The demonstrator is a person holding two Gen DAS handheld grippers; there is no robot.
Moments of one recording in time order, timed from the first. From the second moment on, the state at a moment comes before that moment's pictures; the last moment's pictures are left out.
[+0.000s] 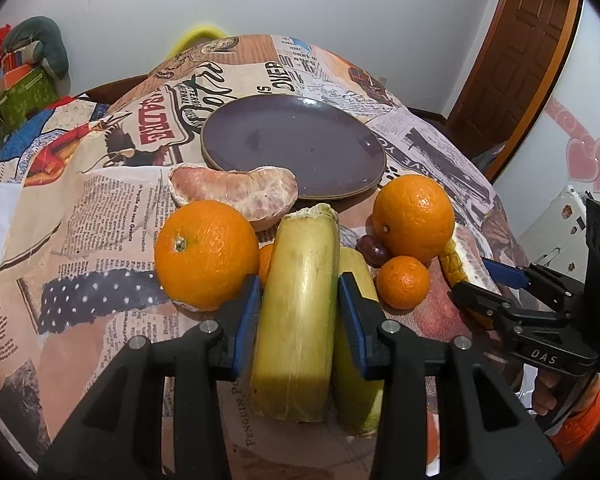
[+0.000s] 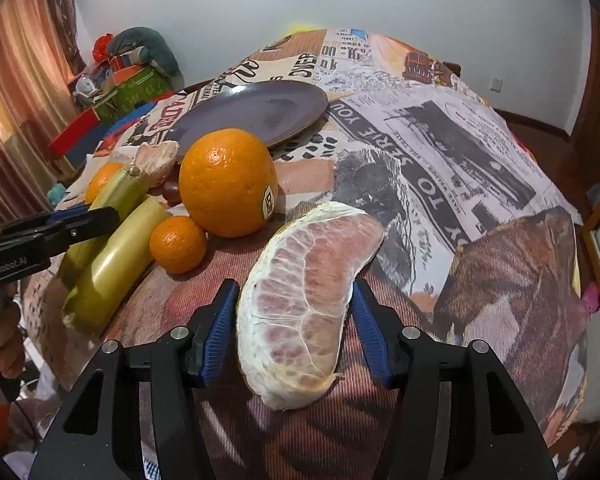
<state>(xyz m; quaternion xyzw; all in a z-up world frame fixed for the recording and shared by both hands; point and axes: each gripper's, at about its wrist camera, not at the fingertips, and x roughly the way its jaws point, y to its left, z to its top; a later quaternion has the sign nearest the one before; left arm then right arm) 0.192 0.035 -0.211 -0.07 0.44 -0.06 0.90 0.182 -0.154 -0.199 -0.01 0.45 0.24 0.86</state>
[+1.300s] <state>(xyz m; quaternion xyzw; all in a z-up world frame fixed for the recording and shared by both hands) 0.206 0.051 -0.101 -0.06 0.30 -0.03 0.95 0.227 -0.136 -0.108 0.00 0.32 0.26 0.91</state>
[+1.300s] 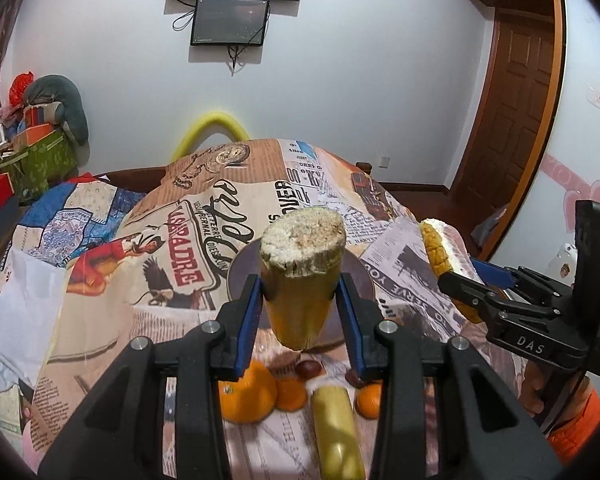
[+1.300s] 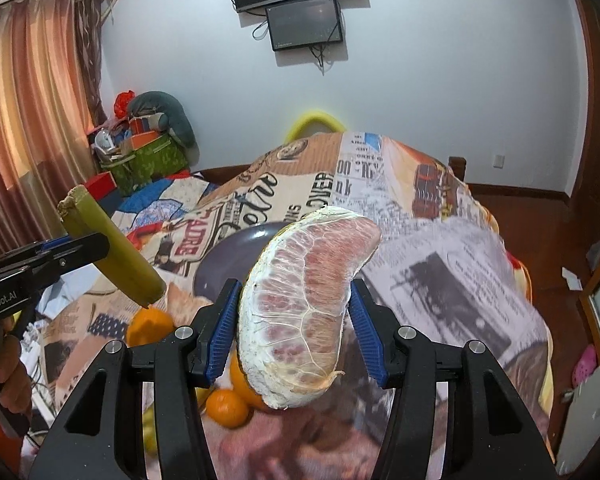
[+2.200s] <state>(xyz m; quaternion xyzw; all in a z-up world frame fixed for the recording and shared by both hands) 0.316 0.056 -0.176 -0.07 0.39 -0.04 0.92 0.323 -0.092 -0.156 -0.05 0.36 0.28 0.89</state>
